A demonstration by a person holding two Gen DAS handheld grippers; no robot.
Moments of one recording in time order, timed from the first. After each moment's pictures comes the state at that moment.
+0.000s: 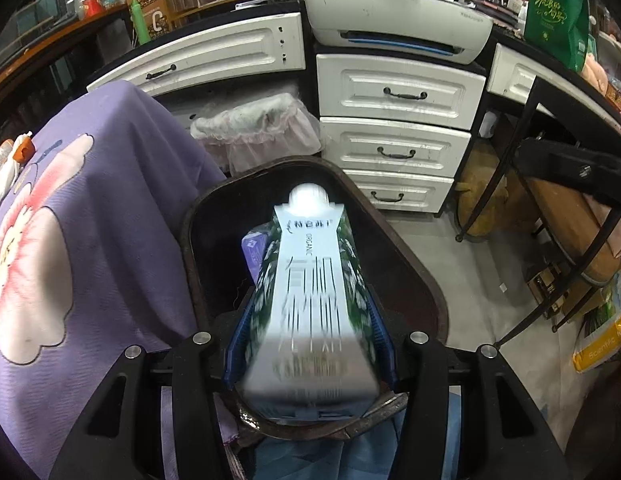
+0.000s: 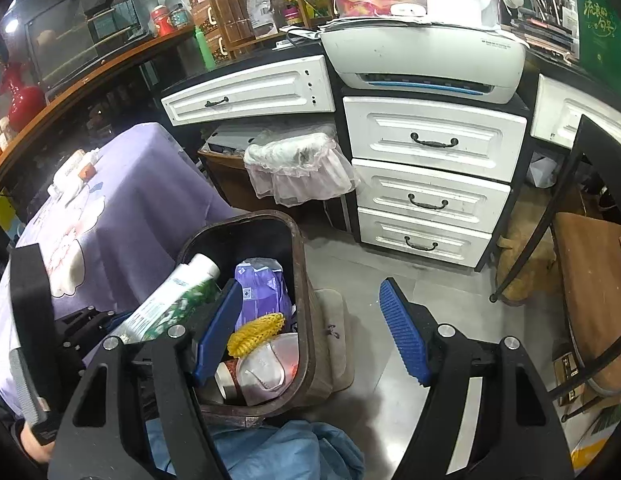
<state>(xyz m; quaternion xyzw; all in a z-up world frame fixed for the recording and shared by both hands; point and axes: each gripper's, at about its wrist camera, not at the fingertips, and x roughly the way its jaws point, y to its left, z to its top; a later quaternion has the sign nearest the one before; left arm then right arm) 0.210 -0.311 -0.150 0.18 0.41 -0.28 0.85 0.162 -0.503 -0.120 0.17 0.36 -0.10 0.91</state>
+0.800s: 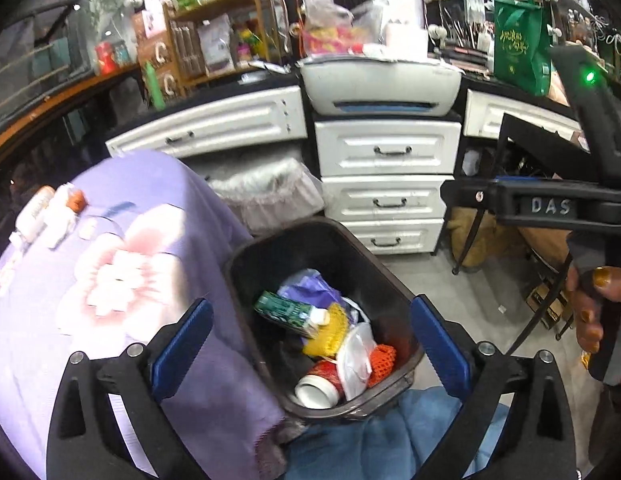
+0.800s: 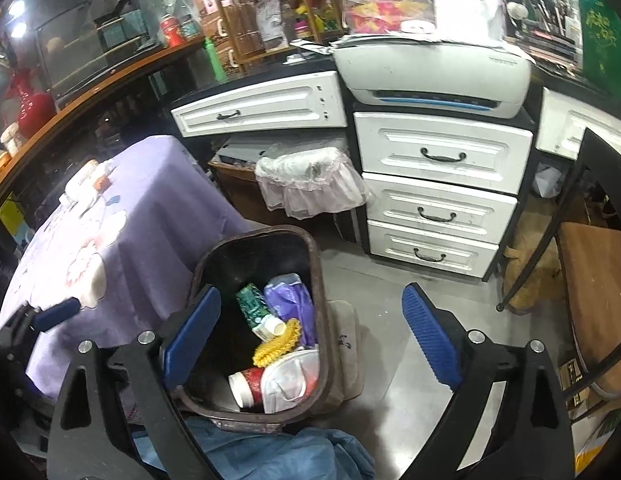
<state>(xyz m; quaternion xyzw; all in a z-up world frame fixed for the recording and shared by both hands) 0.163 -0.265 -0.079 0.18 0.31 -0.30 0.89 0.164 -0.482 -0.096 0.16 0.34 -0.08 0.92</state>
